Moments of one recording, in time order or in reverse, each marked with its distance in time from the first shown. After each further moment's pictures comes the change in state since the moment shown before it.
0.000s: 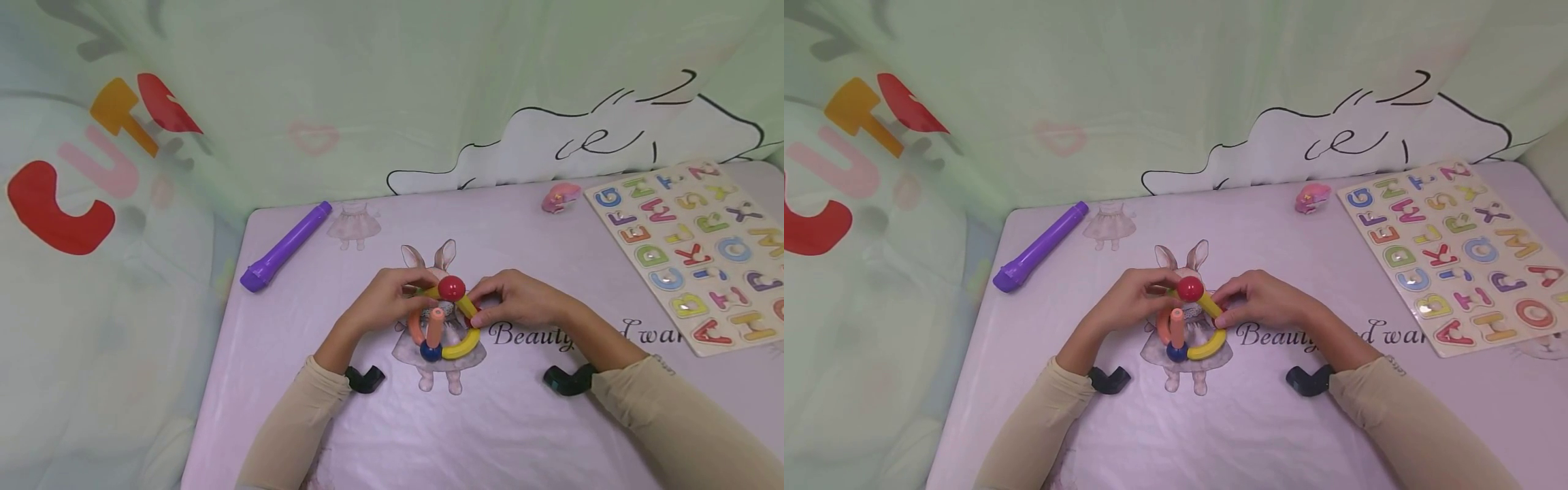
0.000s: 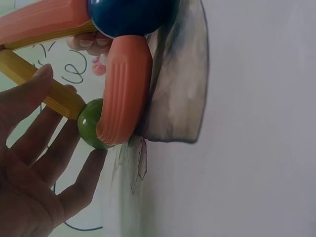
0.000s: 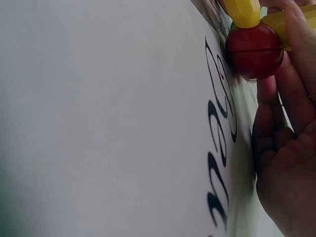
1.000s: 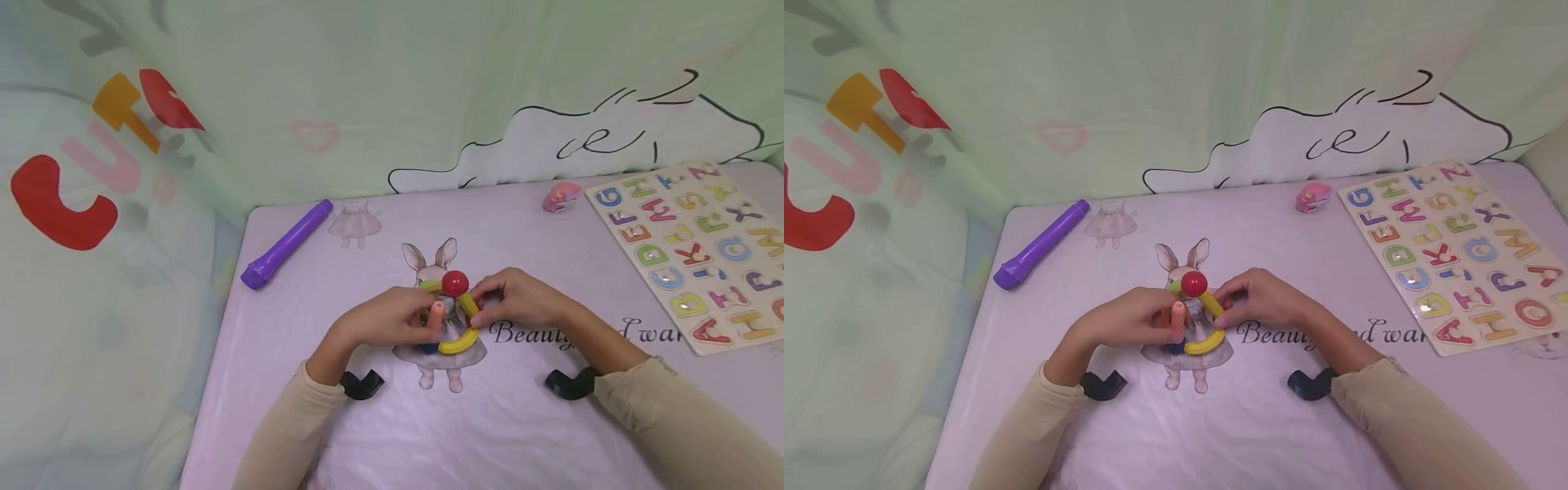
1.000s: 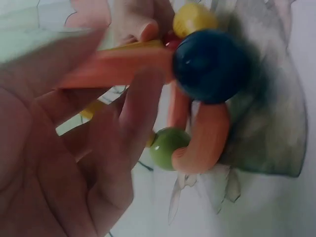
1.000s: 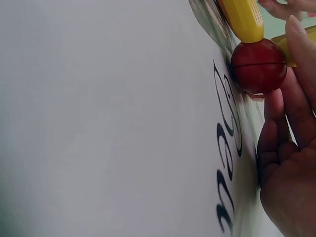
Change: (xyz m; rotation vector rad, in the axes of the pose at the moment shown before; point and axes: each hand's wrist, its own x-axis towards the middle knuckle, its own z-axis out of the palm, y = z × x) left_hand -0.015 0.037 -0.009 0.223 -0.355 0.018; right_hand 0.000 -0.007 0.005 -0.018 0.067 0.078
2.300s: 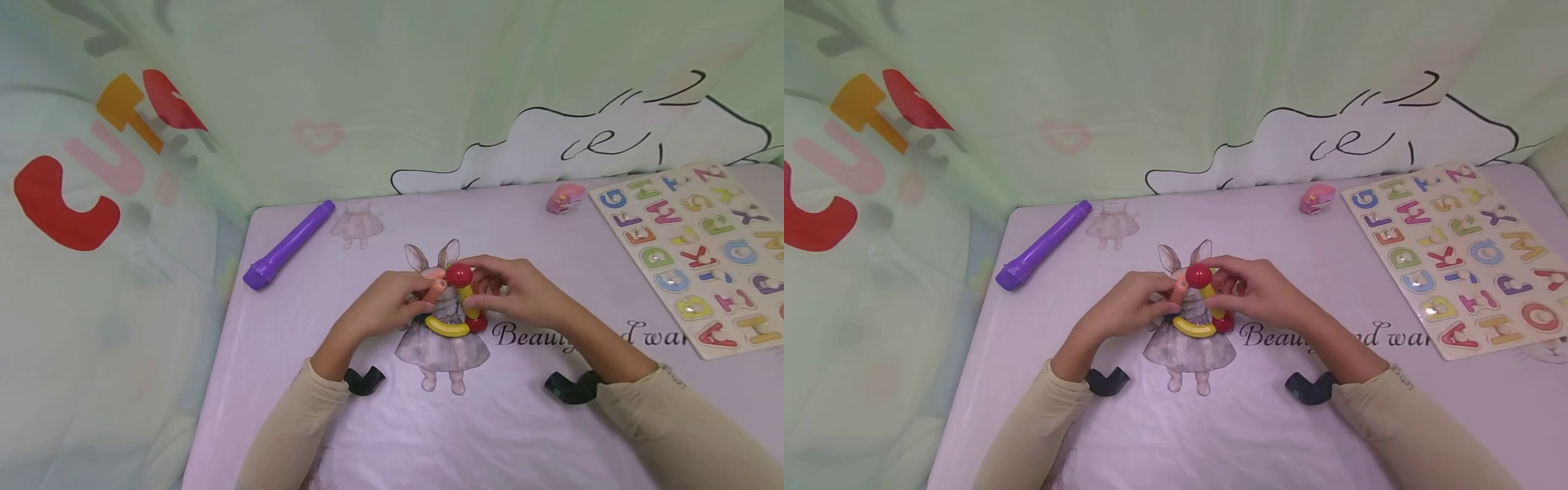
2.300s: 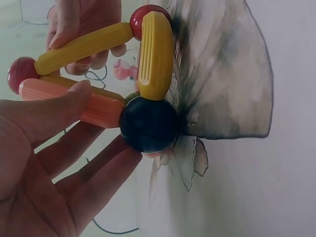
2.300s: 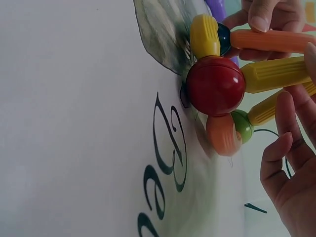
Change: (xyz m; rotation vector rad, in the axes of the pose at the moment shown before) left_hand 0.007 -0.012 0.000 0.116 0.285 -0.065; right_hand -0.003 -0.029 0.001 -0.125 0.236 -0.244
